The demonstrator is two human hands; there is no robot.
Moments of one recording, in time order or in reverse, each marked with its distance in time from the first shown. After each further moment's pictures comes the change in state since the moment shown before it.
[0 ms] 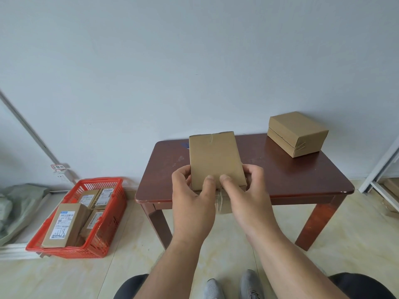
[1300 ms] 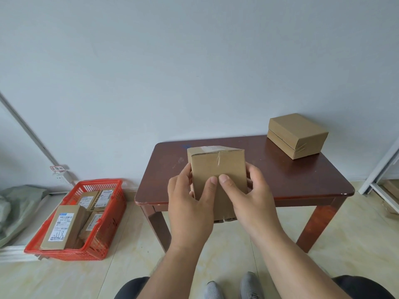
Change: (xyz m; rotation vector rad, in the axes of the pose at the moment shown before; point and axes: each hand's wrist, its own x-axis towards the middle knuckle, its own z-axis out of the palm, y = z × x) left_hand 0.003 -0.013 -0.007 0.132 0.014 0.098; right_hand 0.006 0.005 -0.005 -0.065 0.009 -0.067
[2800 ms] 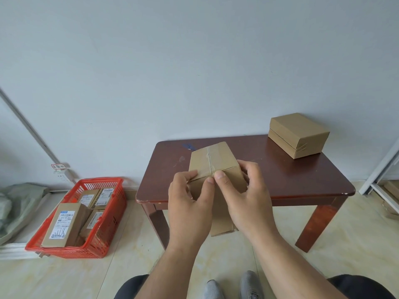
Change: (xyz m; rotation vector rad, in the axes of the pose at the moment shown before) left_hand -0.002 -0.001 -0.009 -0.038 -0.006 -0.103; right_hand -0.008 -0.005 0.009 -0.207 0.048 -0.141
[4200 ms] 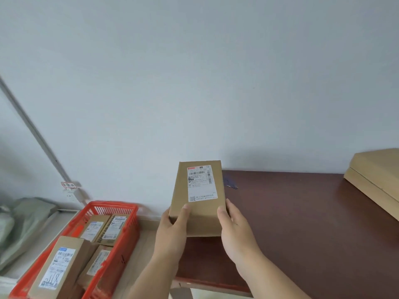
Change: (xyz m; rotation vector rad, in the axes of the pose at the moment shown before) left_hand 0.256 -0.151 -0.062 -0.053 0.108 -0.419; right_hand 0.160 0.109 0.229 0.164 -0.393 0.365
